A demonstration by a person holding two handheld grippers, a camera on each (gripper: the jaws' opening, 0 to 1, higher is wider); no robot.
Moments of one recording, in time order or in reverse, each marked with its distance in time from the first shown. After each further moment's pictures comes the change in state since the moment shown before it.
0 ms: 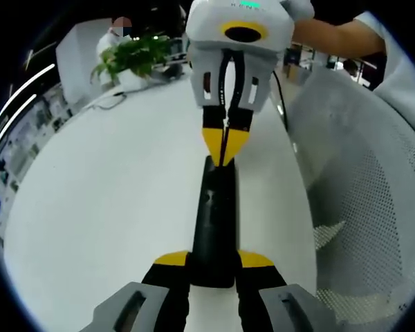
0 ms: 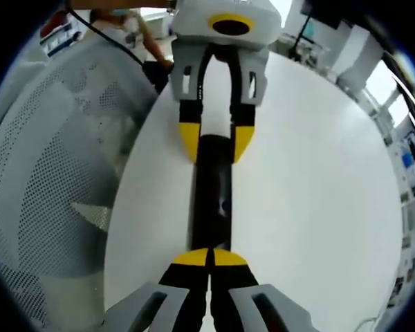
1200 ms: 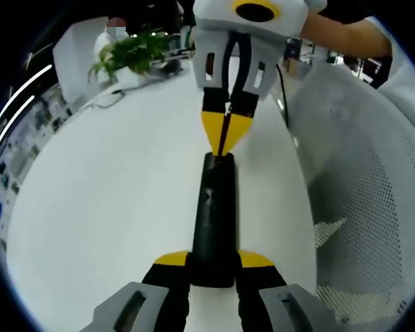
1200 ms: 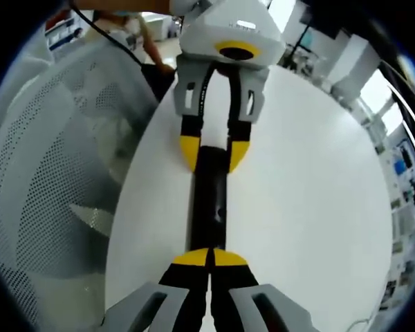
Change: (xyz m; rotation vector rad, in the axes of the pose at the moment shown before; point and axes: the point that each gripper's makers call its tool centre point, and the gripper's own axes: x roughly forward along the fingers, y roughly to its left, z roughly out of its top) left arm 0.000 0.001 0.000 0.013 0.035 0.009; right arm -0.017 -0.001 0.010 -0.034 -0.028 -0.064
